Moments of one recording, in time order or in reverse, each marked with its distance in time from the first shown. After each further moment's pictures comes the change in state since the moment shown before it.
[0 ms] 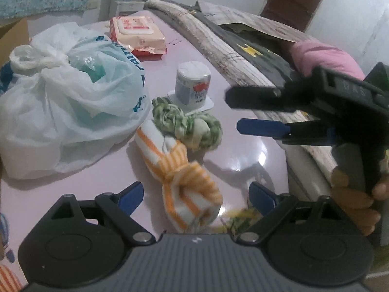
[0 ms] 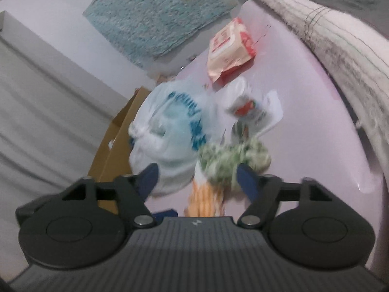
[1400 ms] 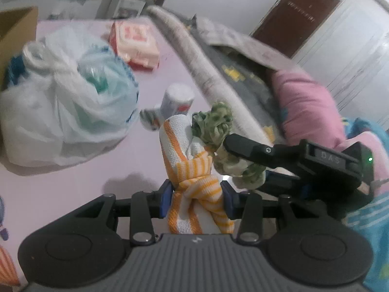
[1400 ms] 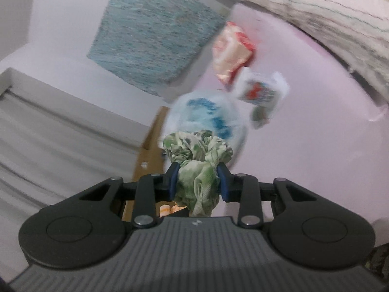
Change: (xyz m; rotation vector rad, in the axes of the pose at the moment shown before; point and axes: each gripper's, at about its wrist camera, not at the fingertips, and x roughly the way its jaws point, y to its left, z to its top) left arm -0.061 0.008 0.008 -0.126 -0.060 -0.157; right arm -0.048 0.001 -0.045 0.221 -0.106 0.162
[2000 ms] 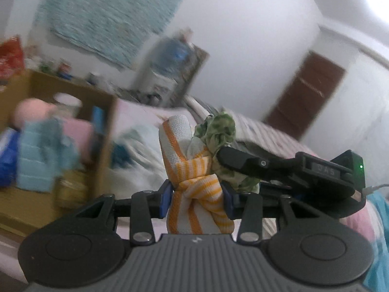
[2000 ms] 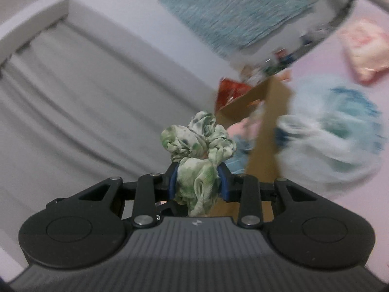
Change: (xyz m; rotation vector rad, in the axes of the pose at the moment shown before) left arm -0.180 0.062 0.003 -0.102 -0.406 0.106; right arm 0.105 0.188 -0.017 -0.300 0.229 0.214
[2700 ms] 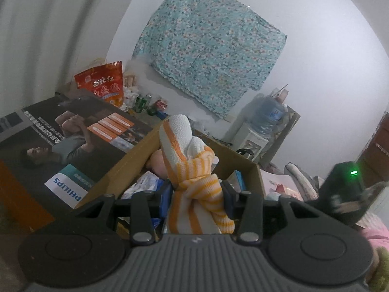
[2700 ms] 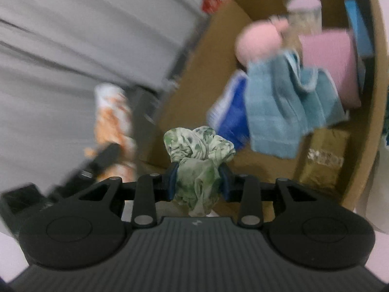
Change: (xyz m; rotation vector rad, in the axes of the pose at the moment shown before) left arm -0.083 0.157 0.037 -0.182 -0.233 0.374; right arm 0.272 0.030 -0.004 -0.041 0.599 -0.188
